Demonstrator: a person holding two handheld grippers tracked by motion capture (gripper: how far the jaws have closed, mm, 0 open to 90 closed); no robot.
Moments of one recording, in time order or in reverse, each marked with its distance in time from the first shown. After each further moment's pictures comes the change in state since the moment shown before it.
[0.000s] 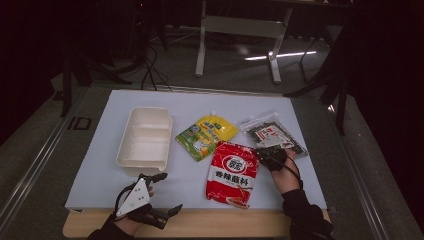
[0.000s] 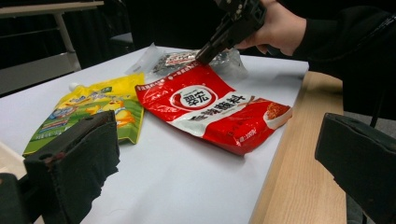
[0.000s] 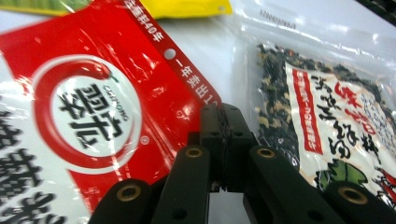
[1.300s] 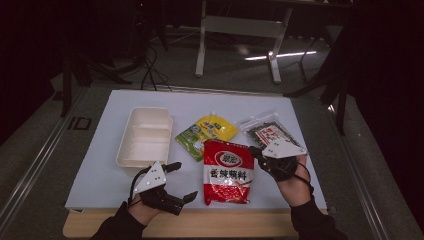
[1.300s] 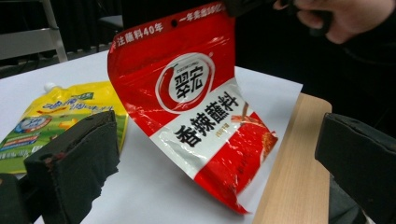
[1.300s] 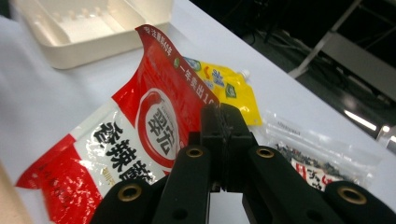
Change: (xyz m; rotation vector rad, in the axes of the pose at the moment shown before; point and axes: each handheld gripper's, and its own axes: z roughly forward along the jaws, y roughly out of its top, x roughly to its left) left arm 0.006 0.045 0.036 0.056 -0.040 -0.115; right arm 0.040 0.039 -0.109 -0.277 0.099 -0.122
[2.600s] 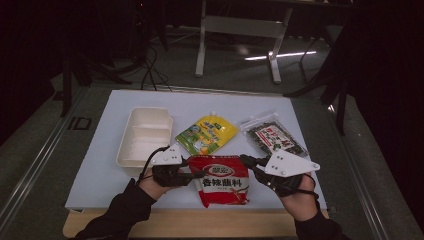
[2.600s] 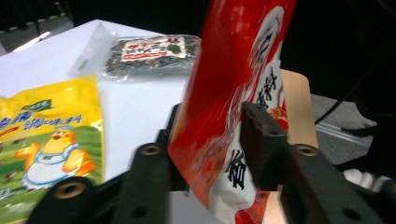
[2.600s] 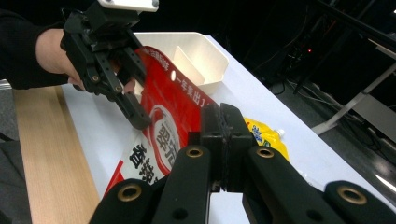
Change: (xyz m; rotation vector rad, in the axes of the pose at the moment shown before) left arm 0.034 0.028 0.038 0.131 -0.205 0.058; right arm 0.036 0.036 -0.050 -0.160 0.140 -0.115
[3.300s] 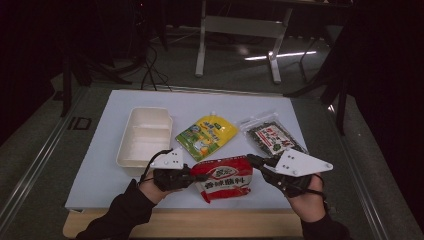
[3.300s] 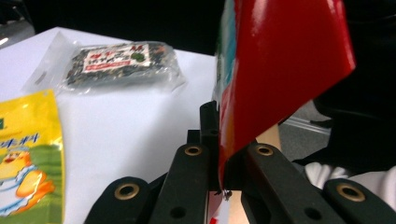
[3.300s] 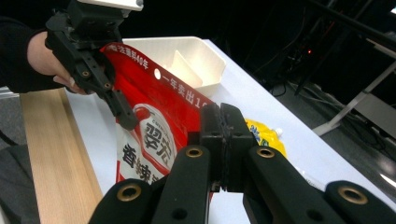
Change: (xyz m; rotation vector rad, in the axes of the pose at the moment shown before) left arm -0.017 0.014 -0.005 -0.005 -0.109 0.035; right arm -0.008 -0.002 -0.015 -0.023 0.006 0.028
